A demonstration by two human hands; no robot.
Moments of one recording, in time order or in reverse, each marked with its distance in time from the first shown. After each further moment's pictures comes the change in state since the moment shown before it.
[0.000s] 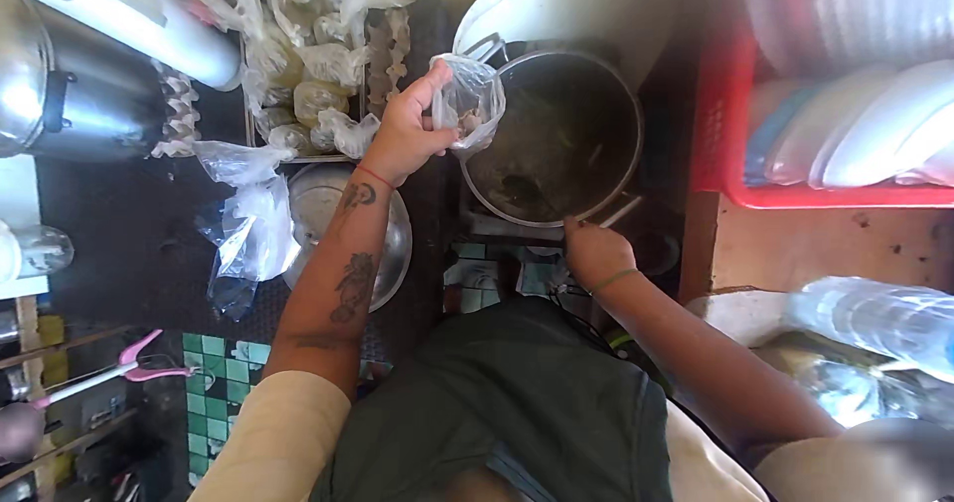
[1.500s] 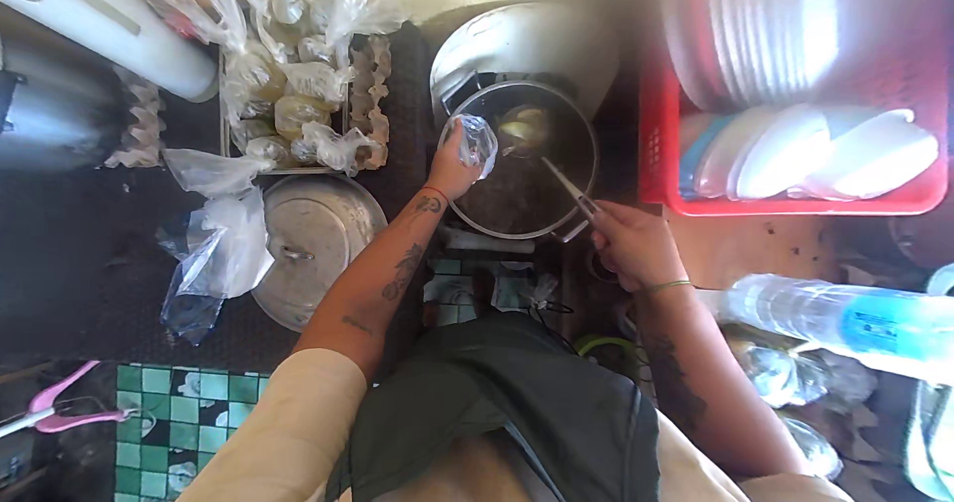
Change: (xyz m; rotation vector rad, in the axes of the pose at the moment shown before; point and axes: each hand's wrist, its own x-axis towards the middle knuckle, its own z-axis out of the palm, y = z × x) left_hand 0.045 -0.088 0.089 0.073 0.087 -0.186; right_hand -0.040 0.054 -0.036 1.321 0.339 0.085
